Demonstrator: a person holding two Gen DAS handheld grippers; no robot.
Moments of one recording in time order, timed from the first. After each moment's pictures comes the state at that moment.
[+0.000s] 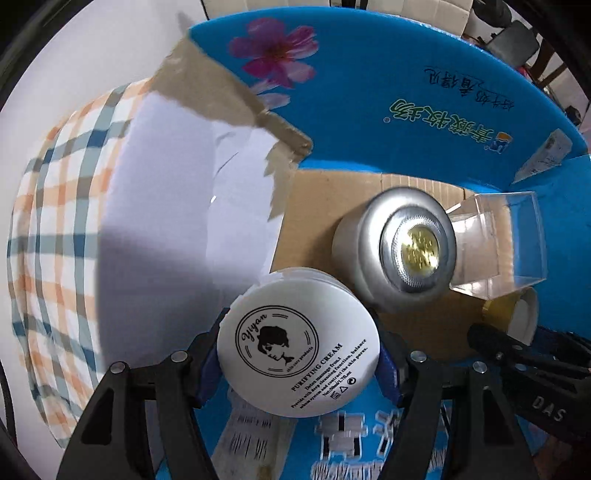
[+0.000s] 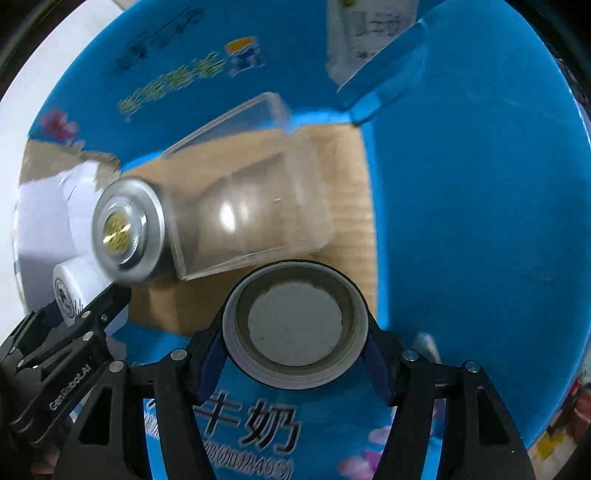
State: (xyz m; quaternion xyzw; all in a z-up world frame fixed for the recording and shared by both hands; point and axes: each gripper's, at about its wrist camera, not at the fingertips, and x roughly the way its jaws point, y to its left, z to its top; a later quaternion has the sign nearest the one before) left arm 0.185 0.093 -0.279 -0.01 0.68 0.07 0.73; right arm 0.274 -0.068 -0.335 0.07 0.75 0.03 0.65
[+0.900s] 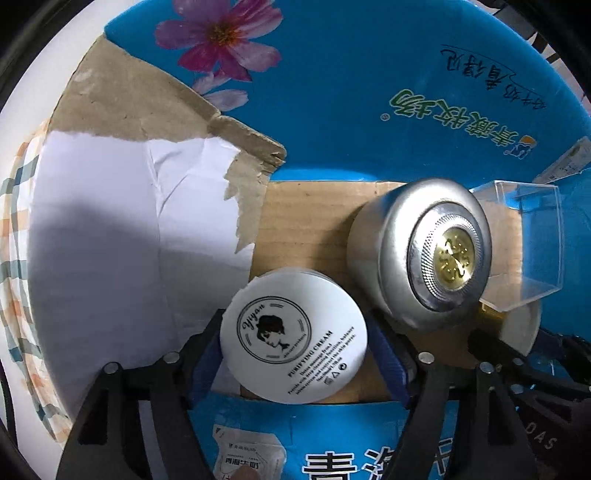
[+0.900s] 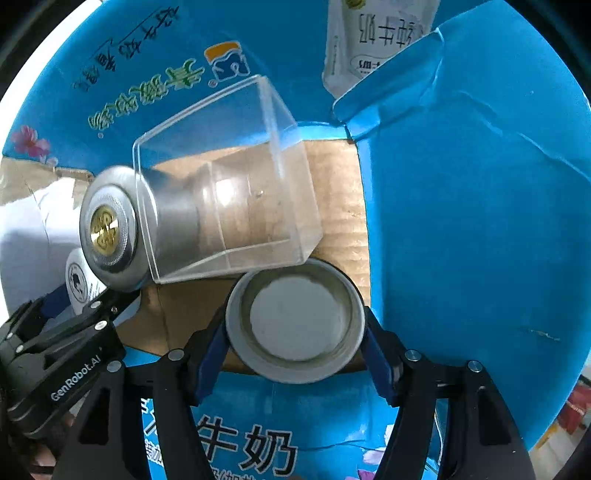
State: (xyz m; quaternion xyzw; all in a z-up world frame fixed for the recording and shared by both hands) left arm 0.229 0.093 -0.312 -0.01 0.72 0.03 0.69; right arm 0.301 -0.058 -0.358 0.05 0.77 0.01 0.64
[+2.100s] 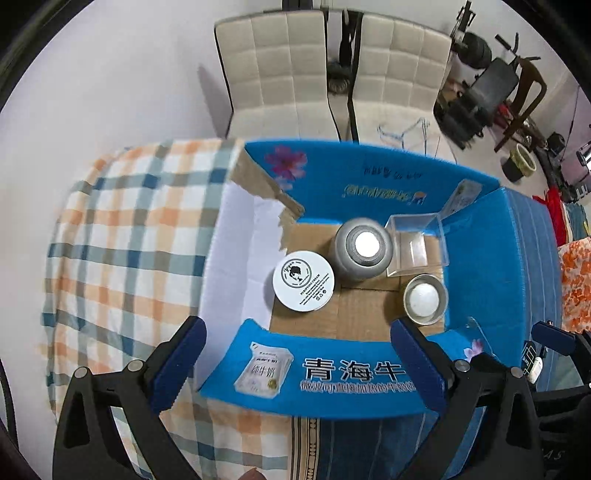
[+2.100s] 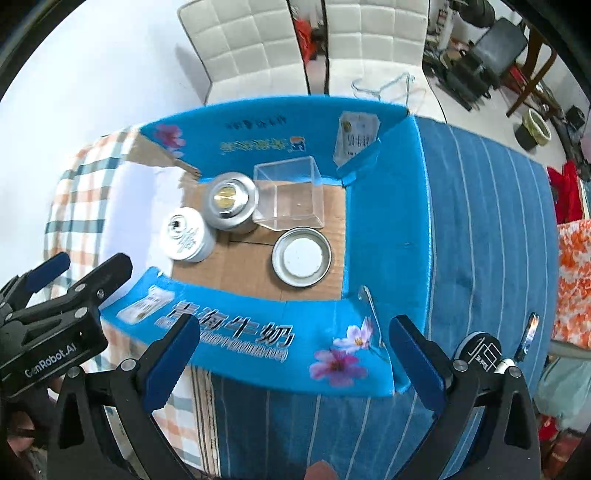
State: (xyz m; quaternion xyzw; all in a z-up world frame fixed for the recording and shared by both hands) left arm 0.139 0.087 -0.165 -0.02 0.60 0.06 0.80; right arm 0.220 -0.068 -0.187 0.01 0.67 0.09 0.73
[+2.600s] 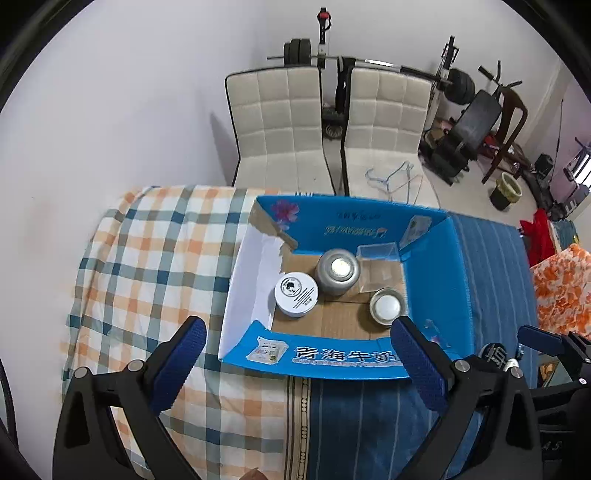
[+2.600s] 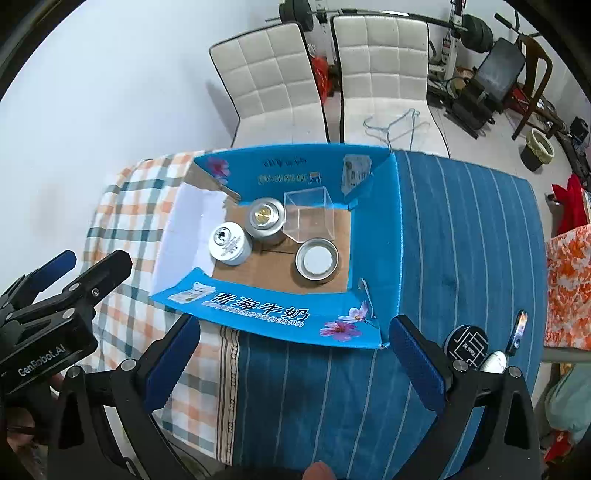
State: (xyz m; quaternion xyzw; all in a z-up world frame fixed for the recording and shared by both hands) left arm 0.084 0.065 -0.072 -0.02 0.52 0.07 0.85; right arm 0.169 -0.096 -0.094 0.04 0.62 0.13 0.78
